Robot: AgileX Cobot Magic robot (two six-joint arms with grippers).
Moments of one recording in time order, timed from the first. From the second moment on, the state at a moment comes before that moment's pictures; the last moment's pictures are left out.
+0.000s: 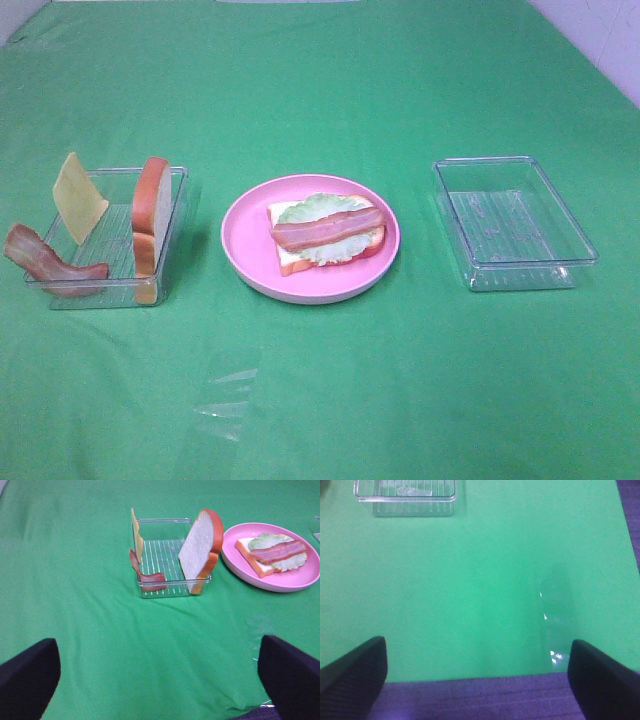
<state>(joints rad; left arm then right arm) 0.08 -0.01 -0.52 -0.21 1.08 0.10 0.04 0.44 -0.58 -0.09 1.12 0.09</state>
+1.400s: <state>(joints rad) 0.08 -0.01 -0.52 -0.21 1.08 0.10 0.04 0.00 -0.45 -0.09 1.11 0.08</state>
